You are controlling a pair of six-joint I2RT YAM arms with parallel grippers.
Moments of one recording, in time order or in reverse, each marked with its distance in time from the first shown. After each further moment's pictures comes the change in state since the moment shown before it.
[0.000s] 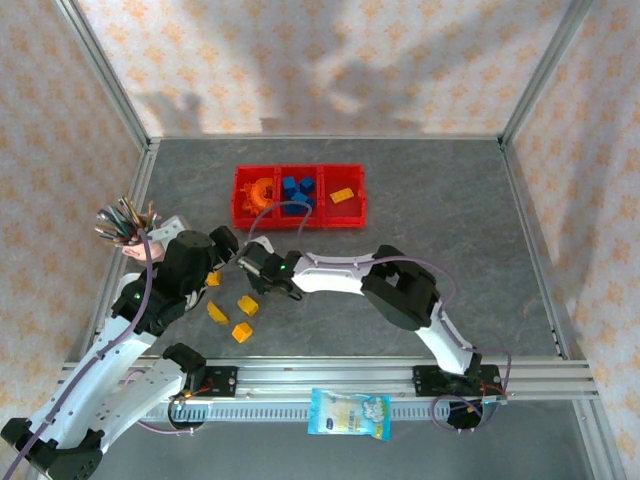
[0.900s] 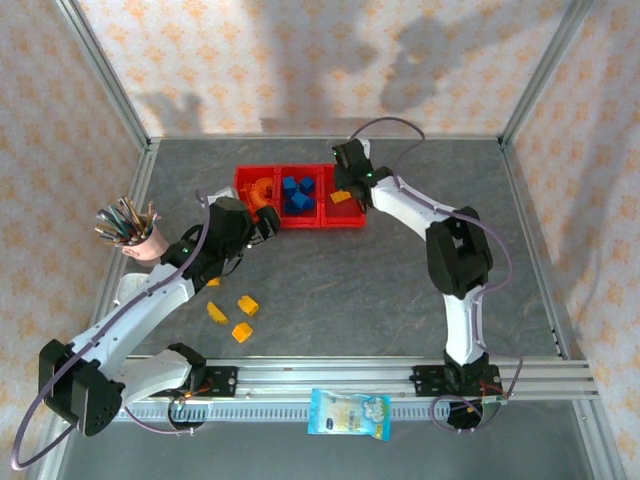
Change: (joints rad) left arm 0.000 0.389 0.068 0.342 0.245 0.117; right arm -0.591 -0.101 0.128 0.006 0.072 -0.070
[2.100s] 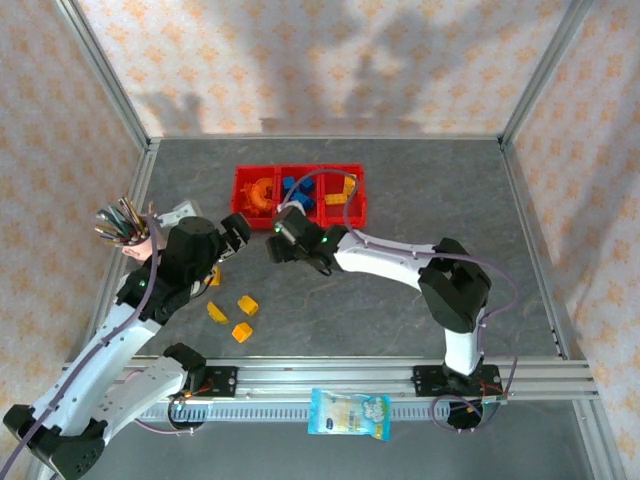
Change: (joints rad) left arm 0.000 -0.316 0.000 -0.261 -0.149 -0.077; right arm 0.467 -0.186 -0.285 0.018 -0.081 0.029
